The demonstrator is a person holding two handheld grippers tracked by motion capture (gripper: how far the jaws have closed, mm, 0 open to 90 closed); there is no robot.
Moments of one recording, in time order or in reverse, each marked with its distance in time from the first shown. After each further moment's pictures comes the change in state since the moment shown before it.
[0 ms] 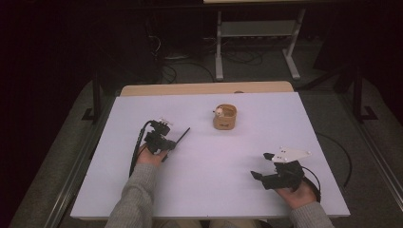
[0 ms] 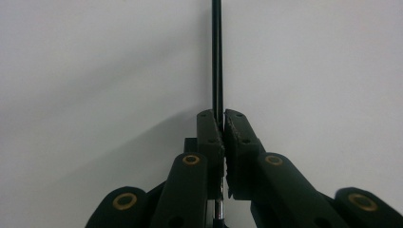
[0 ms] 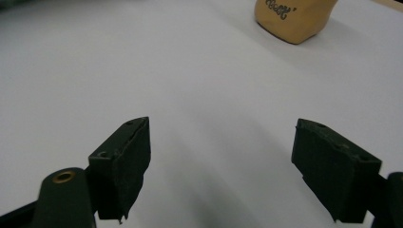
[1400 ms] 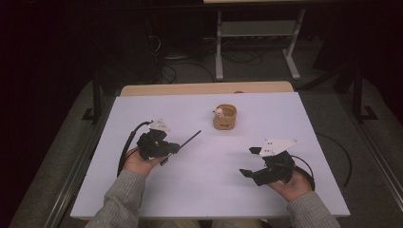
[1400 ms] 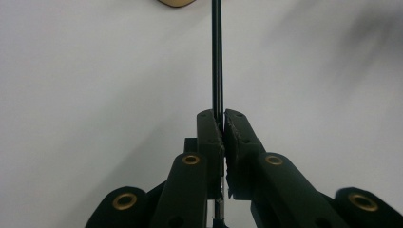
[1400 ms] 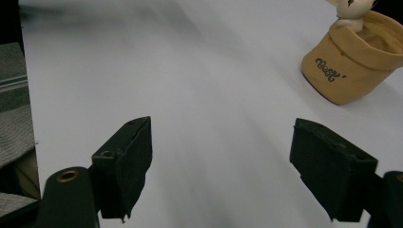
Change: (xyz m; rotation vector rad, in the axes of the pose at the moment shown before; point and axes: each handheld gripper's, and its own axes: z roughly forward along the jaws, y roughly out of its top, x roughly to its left) left arm -0.035 -0.006 -0.059 -0.110 -0.195 0.256; right arm 0.016 0.052 -0.002 0.012 0.136 -0.135
